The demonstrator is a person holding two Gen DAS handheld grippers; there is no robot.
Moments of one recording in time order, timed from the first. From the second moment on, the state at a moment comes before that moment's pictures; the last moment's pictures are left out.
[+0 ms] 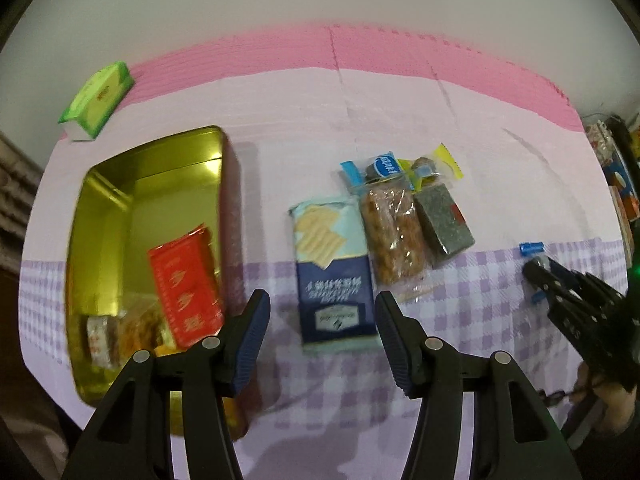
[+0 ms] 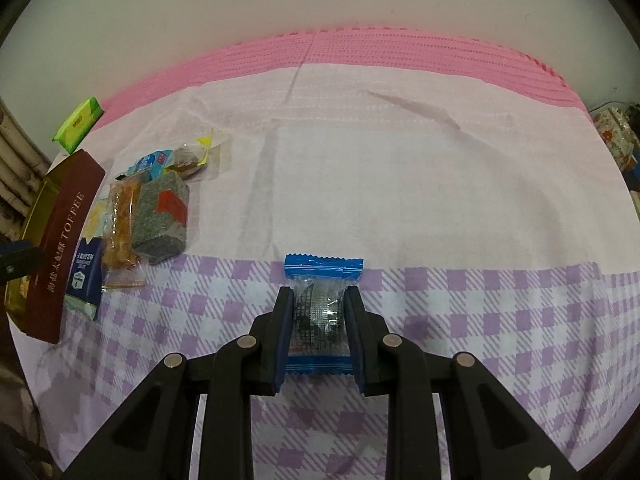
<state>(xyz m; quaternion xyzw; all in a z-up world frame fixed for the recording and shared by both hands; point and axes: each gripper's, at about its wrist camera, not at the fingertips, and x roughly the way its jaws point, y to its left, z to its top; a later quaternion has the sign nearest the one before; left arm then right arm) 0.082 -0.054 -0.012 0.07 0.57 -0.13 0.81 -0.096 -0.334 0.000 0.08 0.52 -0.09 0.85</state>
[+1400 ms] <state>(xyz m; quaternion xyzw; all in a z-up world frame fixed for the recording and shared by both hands) 0.087 -0.073 -0.051 0.06 0.61 -0.12 0.78 -0.077 -0.334 -0.006 0.08 0.51 -0.07 0.85</state>
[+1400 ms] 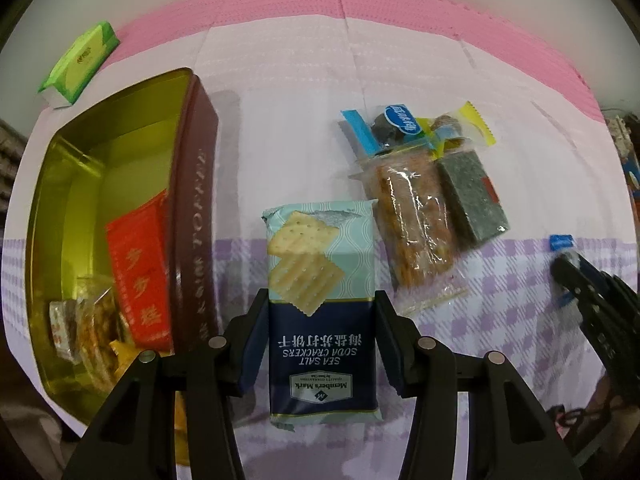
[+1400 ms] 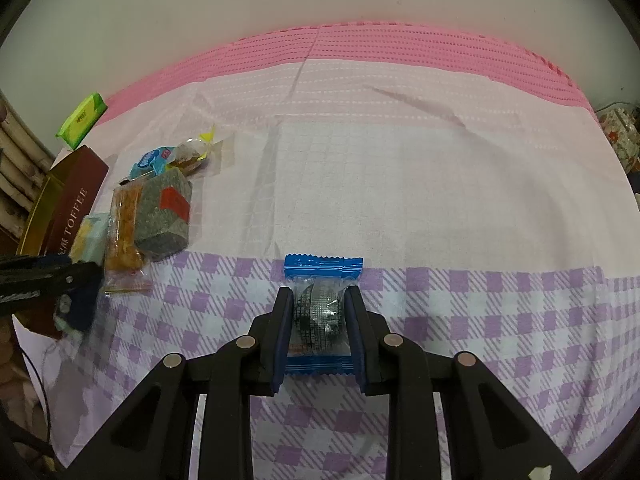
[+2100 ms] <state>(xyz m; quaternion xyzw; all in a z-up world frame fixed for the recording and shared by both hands) 0.087 0.027 0.020 0.05 0.55 -0.08 0.83 -0.050 -0.305 -0.016 0.05 0.51 -0.08 0.85</state>
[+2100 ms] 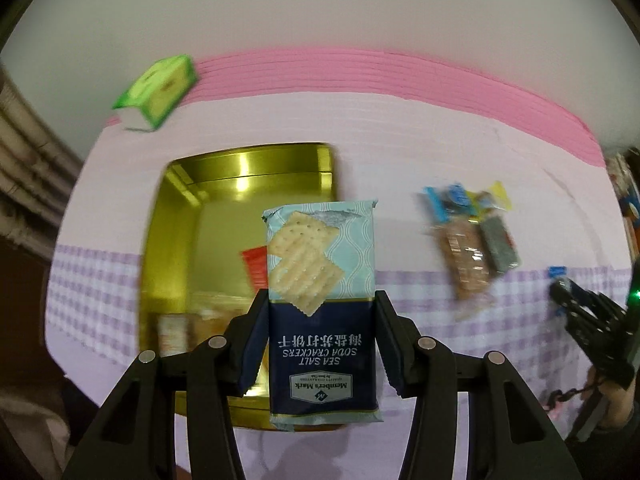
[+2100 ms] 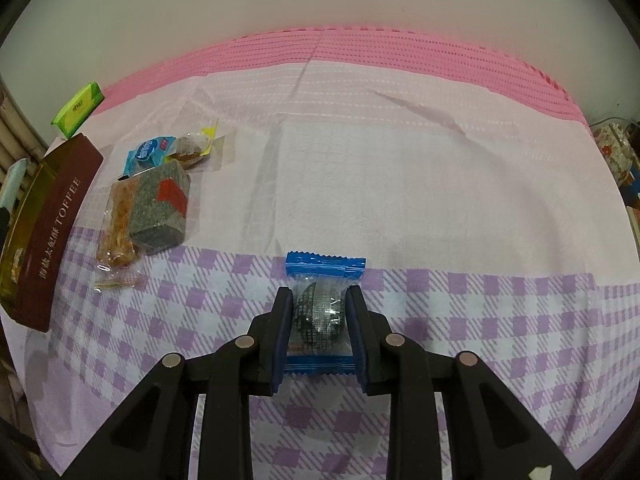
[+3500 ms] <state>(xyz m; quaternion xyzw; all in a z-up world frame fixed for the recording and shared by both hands) 0.084 0.119 -0.045 0.07 0.56 -0.01 0.82 -0.034 -0.288 -0.018 0.04 0.53 -0.11 0.84</state>
